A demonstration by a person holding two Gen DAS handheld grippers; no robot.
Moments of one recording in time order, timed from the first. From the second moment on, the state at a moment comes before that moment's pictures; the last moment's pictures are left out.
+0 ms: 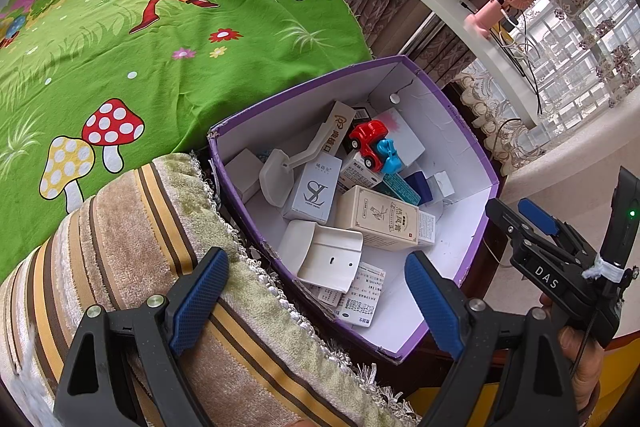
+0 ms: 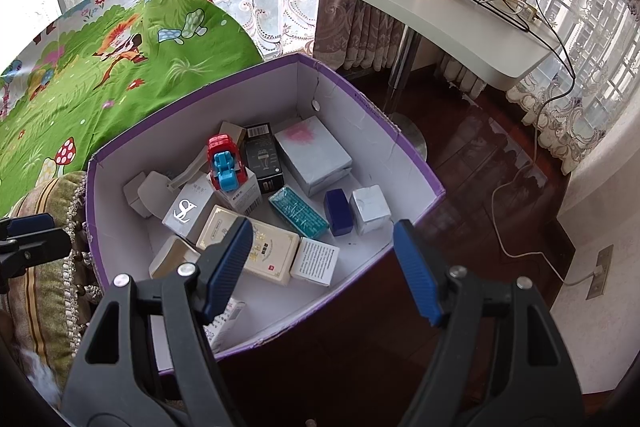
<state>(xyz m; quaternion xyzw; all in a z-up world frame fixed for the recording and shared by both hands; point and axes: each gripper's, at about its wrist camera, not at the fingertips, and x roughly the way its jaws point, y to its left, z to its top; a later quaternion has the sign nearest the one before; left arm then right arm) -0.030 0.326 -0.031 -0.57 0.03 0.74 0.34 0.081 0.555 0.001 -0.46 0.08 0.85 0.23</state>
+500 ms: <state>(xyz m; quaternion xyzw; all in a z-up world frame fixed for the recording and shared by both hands) -0.030 0.326 -0.031 -0.57 0.03 0.74 0.34 0.082 0.555 0.000 -0.46 0.08 0.85 0.23</state>
